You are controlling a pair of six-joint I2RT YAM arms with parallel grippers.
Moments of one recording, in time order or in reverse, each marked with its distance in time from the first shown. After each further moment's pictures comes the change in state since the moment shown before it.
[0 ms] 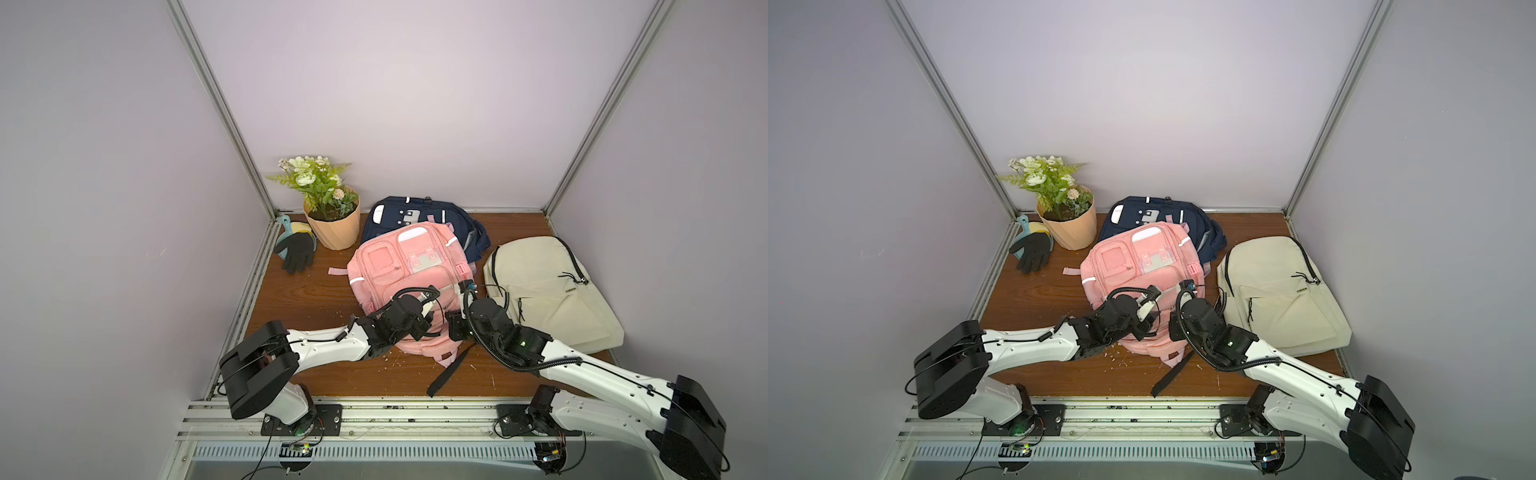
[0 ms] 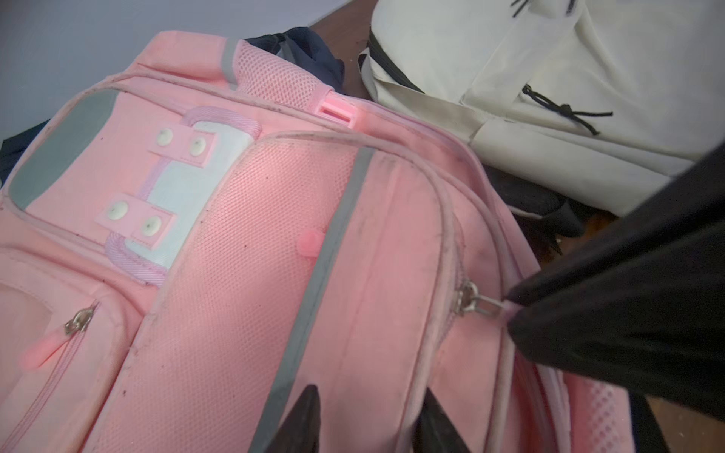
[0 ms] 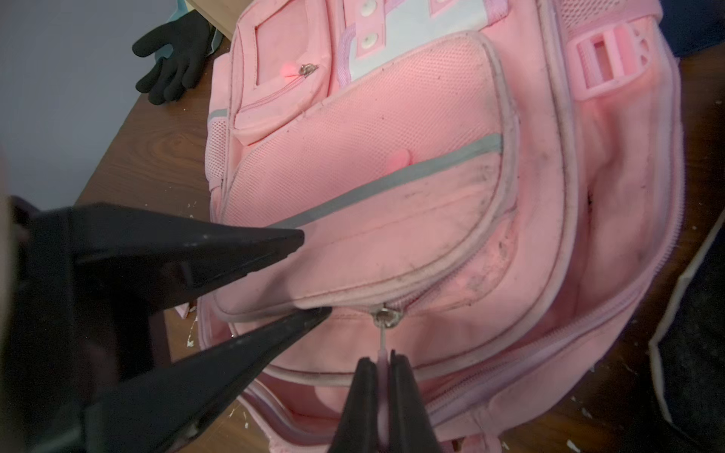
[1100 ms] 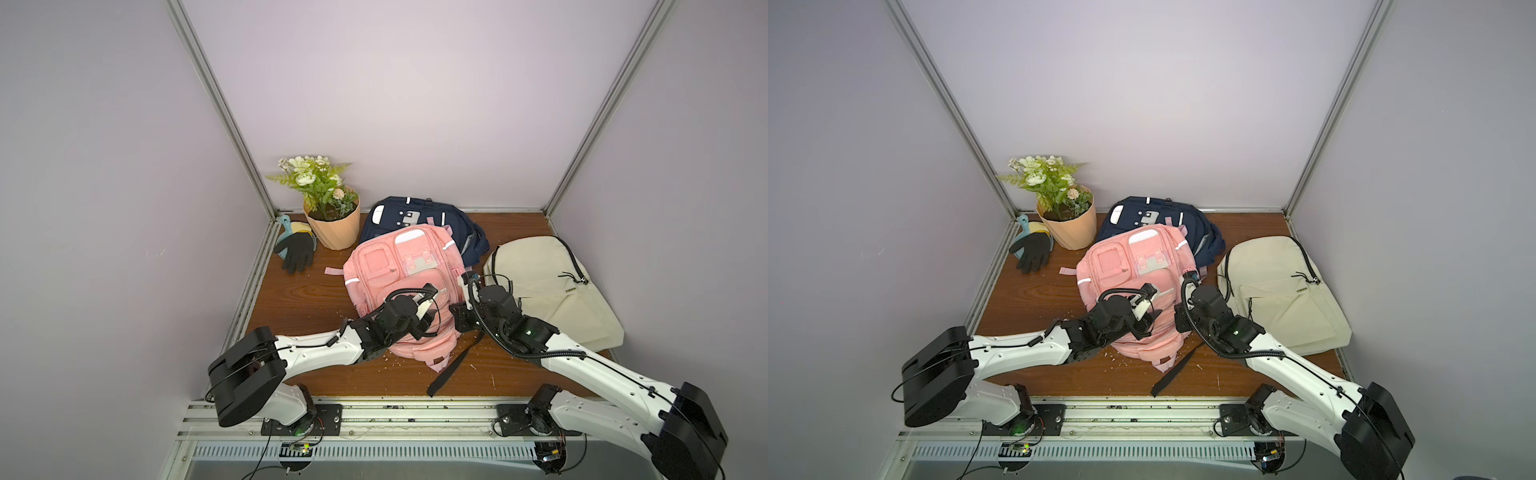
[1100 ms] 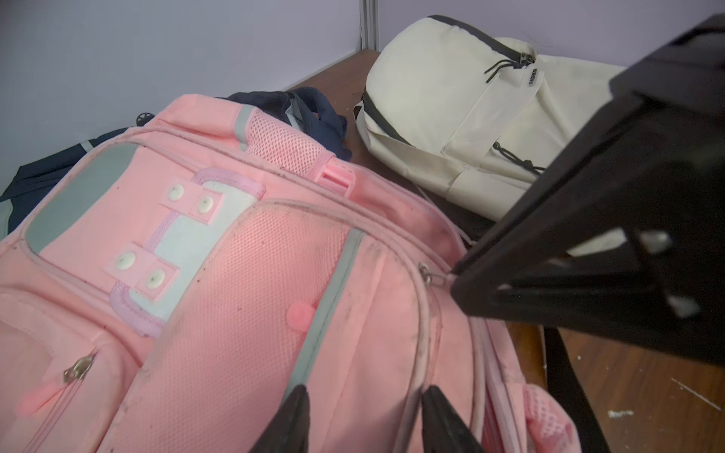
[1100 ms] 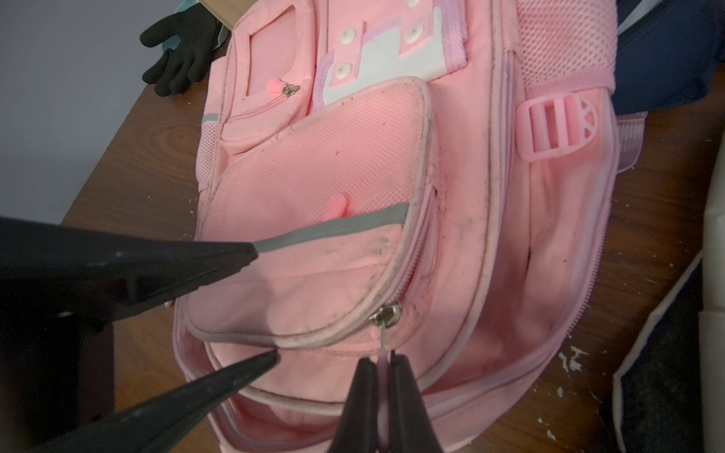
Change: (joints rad) left arm -0.008 -0.052 -0.013 0.053 0.024 -0.016; right arm -0.145 0.004 0.045 -0.032 -0.168 -0.128
